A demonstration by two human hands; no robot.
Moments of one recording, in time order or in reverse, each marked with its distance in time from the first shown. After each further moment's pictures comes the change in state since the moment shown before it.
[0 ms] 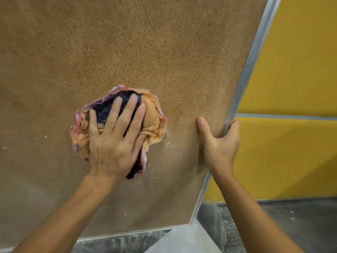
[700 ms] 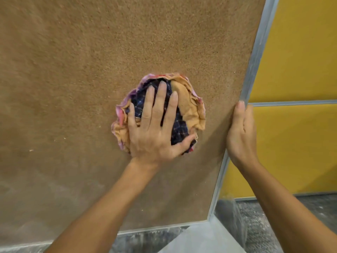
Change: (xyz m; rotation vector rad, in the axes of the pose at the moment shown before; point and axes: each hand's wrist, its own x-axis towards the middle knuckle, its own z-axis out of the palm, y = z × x) left_hand 0.025 0.048 0.014 0.026 0.024 -0.009; right_hand 0.015 0.003 -0.011 -0.063 -0.114 0.005
